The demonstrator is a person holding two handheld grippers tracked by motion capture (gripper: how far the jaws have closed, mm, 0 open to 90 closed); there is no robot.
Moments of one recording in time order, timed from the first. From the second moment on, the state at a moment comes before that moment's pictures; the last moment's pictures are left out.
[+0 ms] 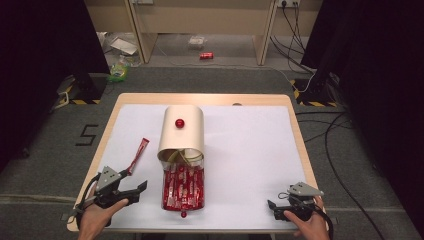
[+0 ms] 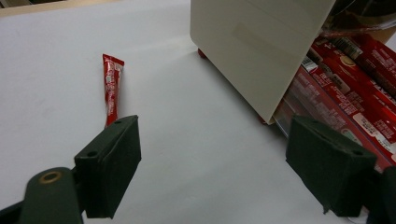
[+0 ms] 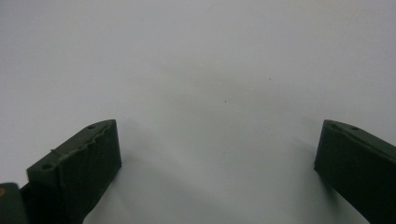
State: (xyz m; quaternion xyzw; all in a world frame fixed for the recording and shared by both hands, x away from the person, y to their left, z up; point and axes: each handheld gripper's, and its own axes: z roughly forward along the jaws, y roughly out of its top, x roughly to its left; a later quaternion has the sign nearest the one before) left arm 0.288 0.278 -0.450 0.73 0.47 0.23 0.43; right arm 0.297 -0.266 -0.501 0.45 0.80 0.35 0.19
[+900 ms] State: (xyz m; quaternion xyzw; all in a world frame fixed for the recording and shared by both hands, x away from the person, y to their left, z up) left arm 0.258 0.271 -0.459 0.73 0.46 0.23 0.44; right arm 0.297 -0.266 -0.501 0.45 0.80 0.35 0.19
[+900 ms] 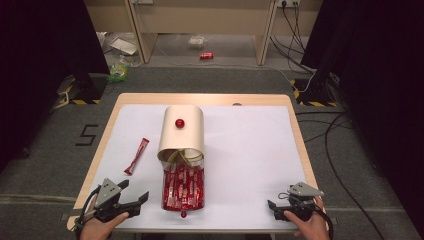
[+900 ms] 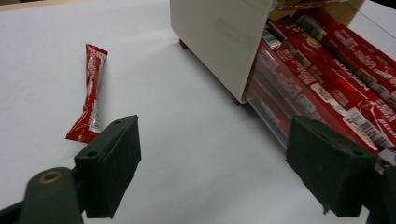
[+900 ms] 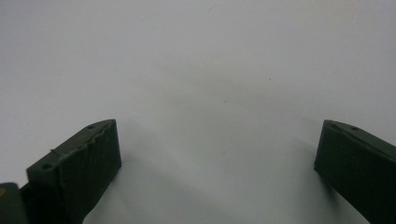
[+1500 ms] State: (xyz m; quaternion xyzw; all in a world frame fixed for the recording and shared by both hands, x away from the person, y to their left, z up) left arm 0.235 0.261 -0.456 0.74 0.44 0.23 0.46; right arm 0.297 -0.266 -0.501 0.45 0.80 0.35 0.19
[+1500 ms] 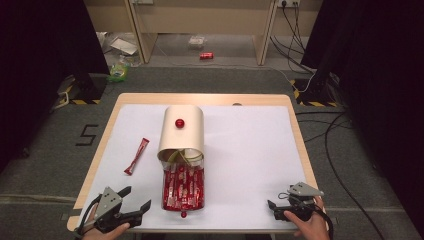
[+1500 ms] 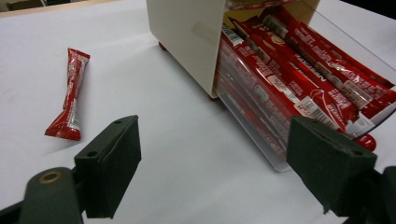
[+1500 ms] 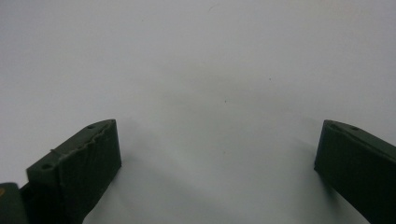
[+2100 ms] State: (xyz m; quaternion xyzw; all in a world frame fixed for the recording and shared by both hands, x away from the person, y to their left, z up) left arm 0.218 0.247 -0.459 0.75 0.42 0.23 0.47; right arm 0.297 -0.266 -0.501 0.45 0.80 0.35 0.19
